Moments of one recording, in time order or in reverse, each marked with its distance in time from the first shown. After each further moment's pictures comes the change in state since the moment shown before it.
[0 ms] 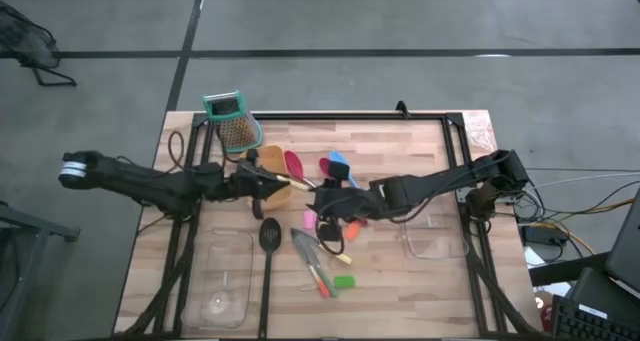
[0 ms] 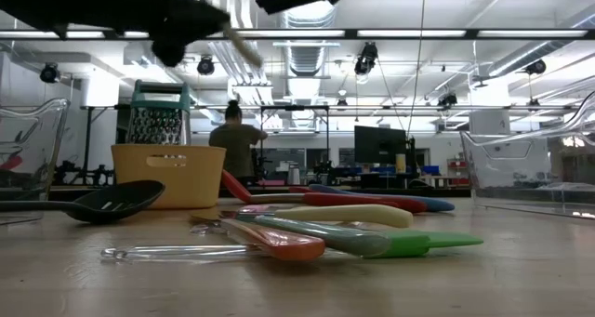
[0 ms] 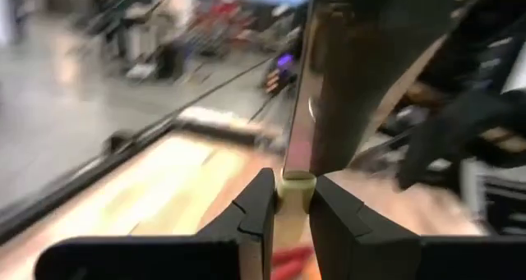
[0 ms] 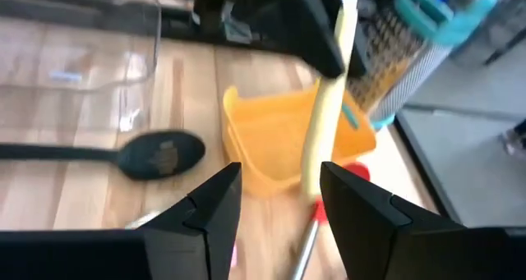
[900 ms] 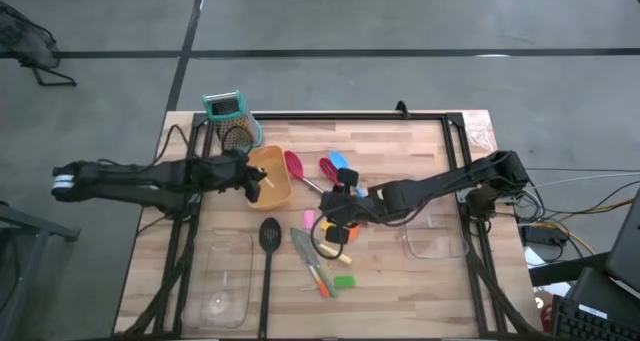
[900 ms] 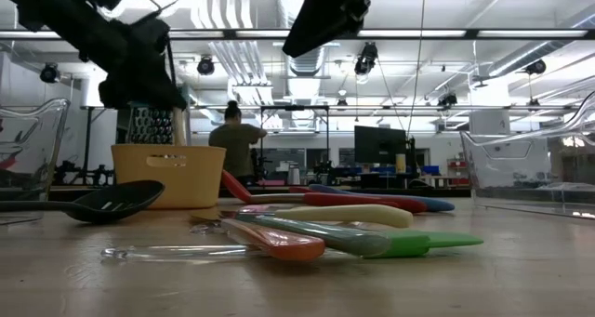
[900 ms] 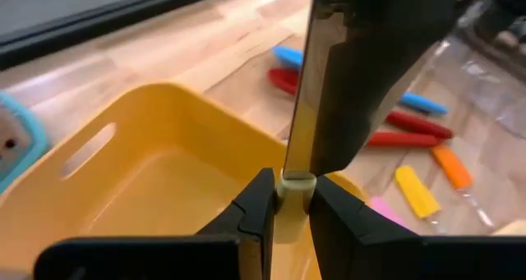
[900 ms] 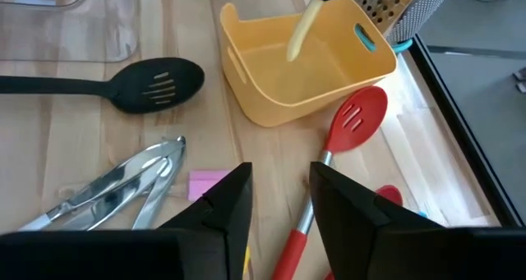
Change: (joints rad) left arm 0.165 -0.115 0.087 -0.810 -0.074 -0.404; right arm 0.007 0.000 -0.091 -0.086 0.000 0.133
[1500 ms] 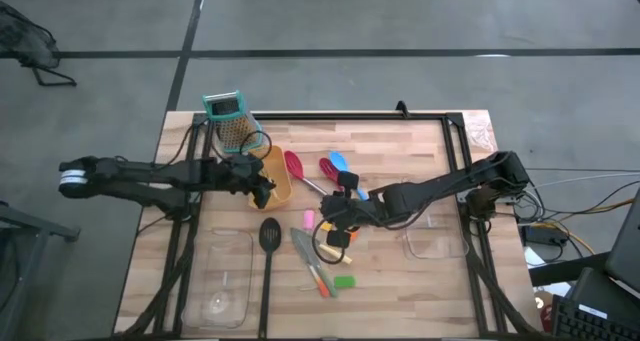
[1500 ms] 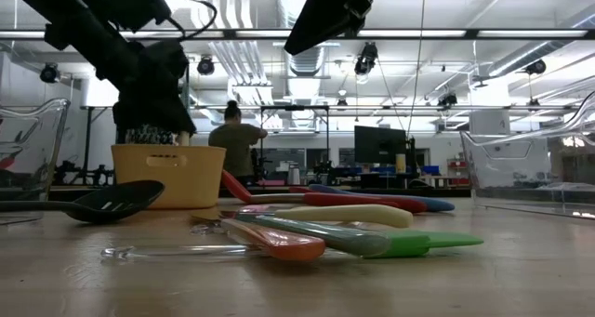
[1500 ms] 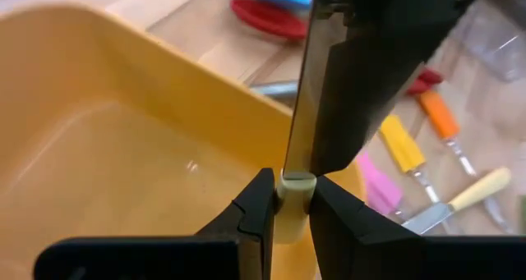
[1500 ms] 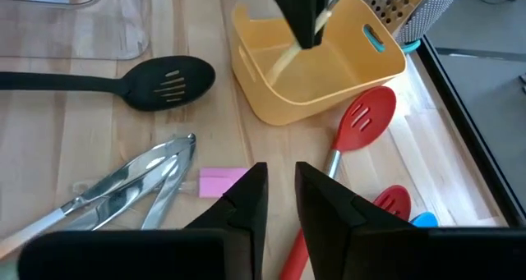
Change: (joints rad) left arm 0.041 0.197 -0.002 0.094 0.209 0.002; right arm 0.015 0.000 -0.003 0.000 0.000 0.007
